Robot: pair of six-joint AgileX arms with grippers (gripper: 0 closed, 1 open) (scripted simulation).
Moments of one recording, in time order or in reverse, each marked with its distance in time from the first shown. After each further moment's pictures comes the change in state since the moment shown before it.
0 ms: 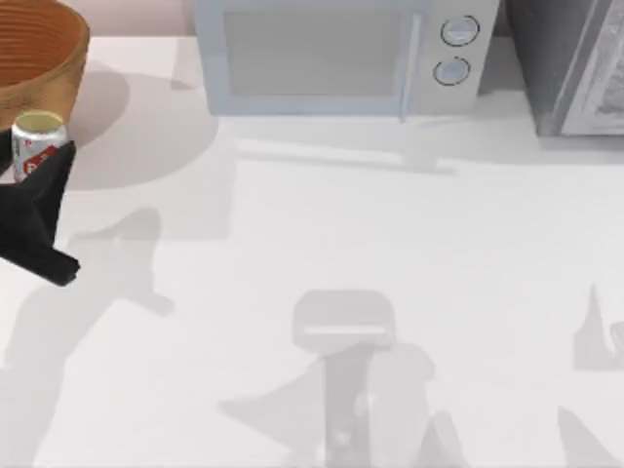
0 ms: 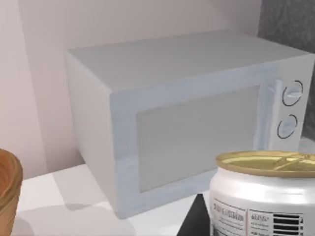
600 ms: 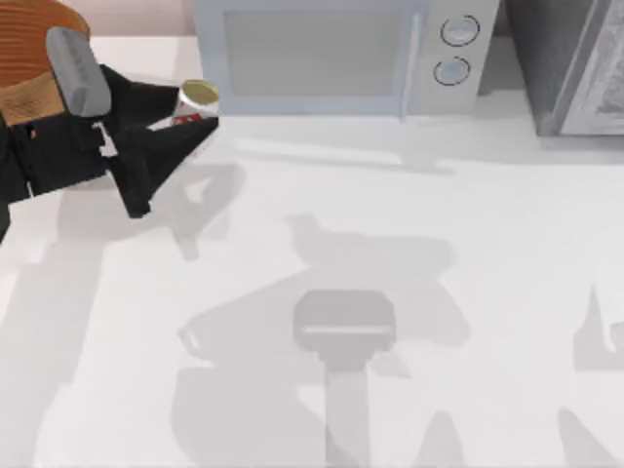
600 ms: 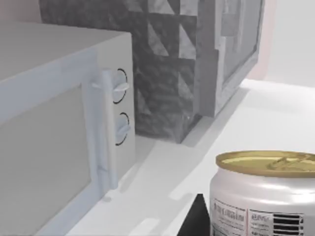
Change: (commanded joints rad) left arm -0.041 1.016 0.432 0.526 0.628 0.062; right arm 0.000 0.000 0.000 0.000 0.000 0.000
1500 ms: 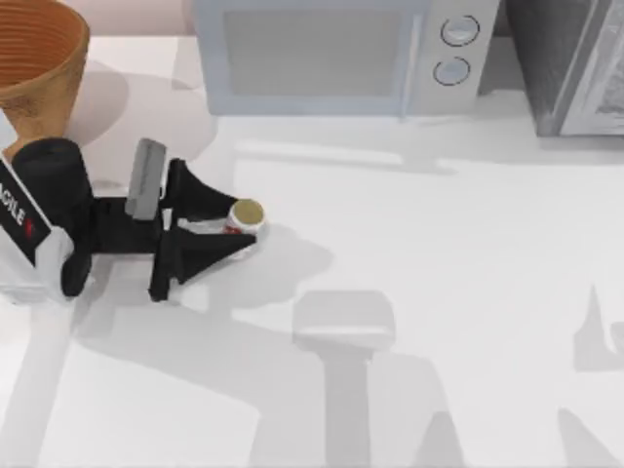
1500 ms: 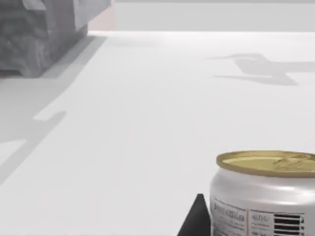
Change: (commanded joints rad) left arm -0.027 0.685 0.289 0.352 0.420 0.042; right arm 0.000 0.000 0.000 0.000 0.000 0.000
